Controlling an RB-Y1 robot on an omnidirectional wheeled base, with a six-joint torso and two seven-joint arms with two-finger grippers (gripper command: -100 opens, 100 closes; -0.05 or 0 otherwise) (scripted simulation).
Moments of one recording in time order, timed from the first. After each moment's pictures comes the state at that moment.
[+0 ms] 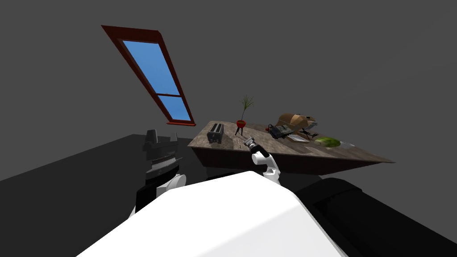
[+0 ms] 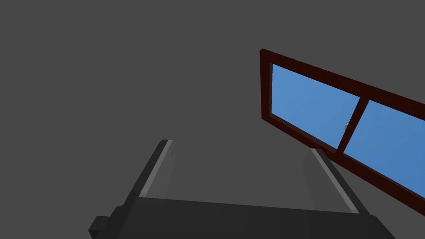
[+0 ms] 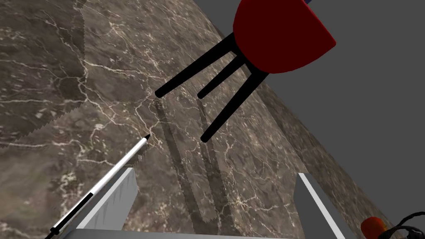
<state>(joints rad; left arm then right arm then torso) 0.54 -0.02 -0.06 -2.33 0.11 -0.52 -0.04 0.33 -0.20 -0.14 -2.24 -0.20 0.61 -0.85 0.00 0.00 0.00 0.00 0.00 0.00</state>
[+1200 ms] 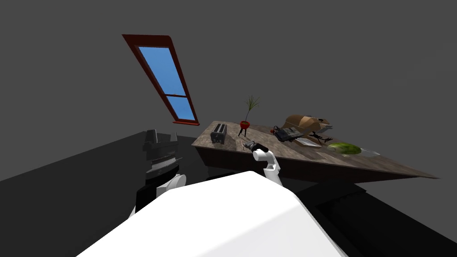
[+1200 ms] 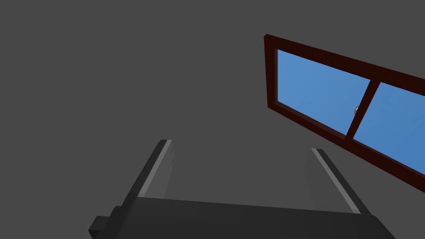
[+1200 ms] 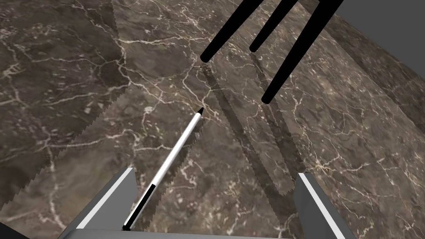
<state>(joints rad) 0.54 -0.02 -0.06 -2.33 0.11 -0.52 -0.04 0.26 -0.23 -0.20 -2.19 -0.24 0.93 -1.11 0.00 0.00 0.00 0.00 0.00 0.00</state>
